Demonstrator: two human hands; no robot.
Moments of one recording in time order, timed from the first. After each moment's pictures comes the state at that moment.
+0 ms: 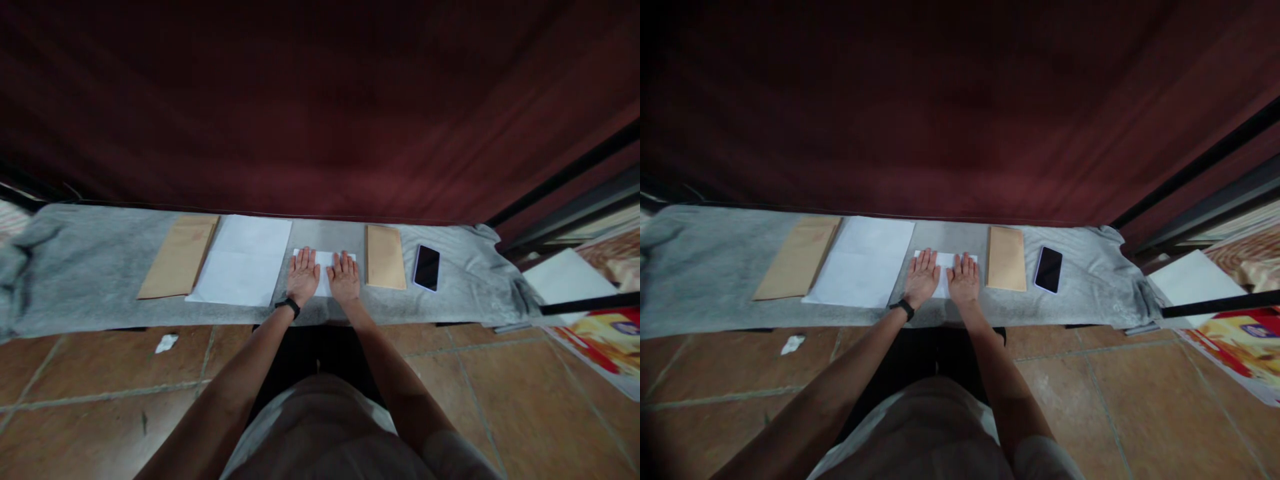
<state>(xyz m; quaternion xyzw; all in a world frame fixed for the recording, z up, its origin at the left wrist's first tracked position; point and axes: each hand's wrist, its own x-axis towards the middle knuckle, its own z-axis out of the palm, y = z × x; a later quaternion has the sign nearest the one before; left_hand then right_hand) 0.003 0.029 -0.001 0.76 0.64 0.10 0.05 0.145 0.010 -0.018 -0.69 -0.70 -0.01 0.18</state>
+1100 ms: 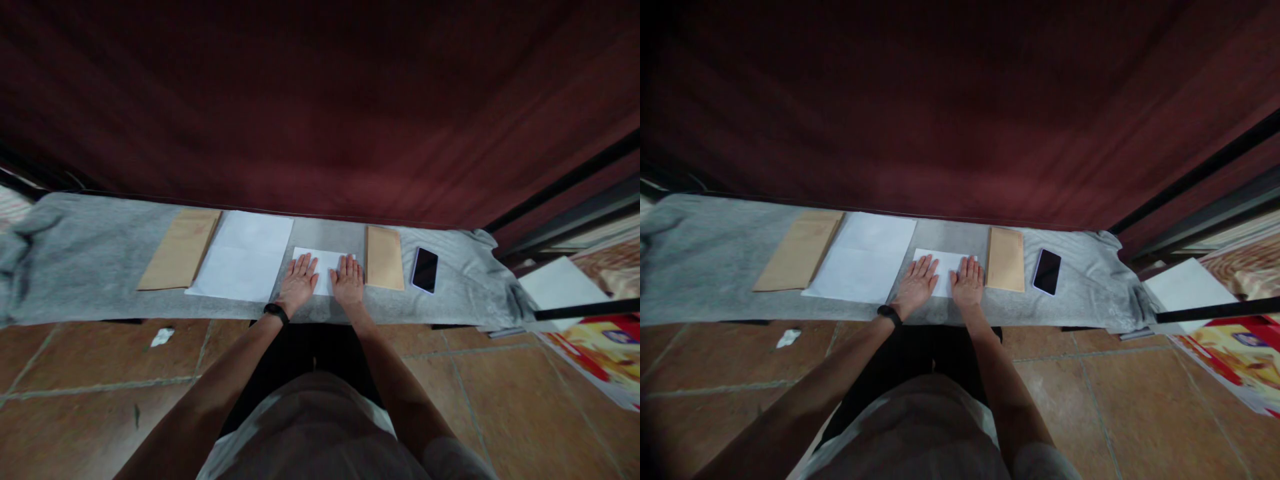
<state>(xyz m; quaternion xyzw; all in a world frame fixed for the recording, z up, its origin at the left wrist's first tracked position) -0.017 0.002 0.007 0.81 0.58 0.08 0.04 0.156 -0.007 -0.021 -0.69 -0.69 -0.04 0.20</state>
